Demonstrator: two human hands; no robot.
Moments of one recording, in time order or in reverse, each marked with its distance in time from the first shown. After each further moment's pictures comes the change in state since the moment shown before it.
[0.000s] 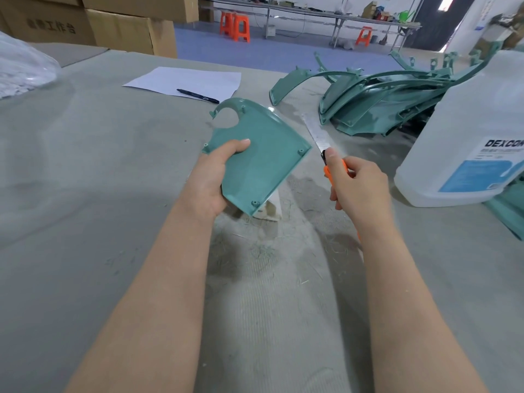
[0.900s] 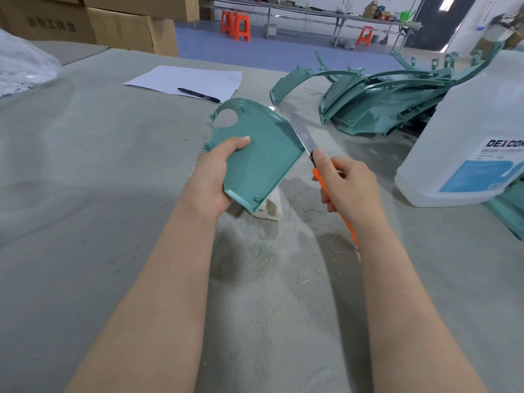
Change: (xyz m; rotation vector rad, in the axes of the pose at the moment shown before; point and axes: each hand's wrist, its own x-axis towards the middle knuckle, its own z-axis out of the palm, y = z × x) left_hand -0.001 0.000 0.002 -0.015 0.008 0.020; right_hand -0.003 -0.003 0.006 0.118 -0.133 -0.032
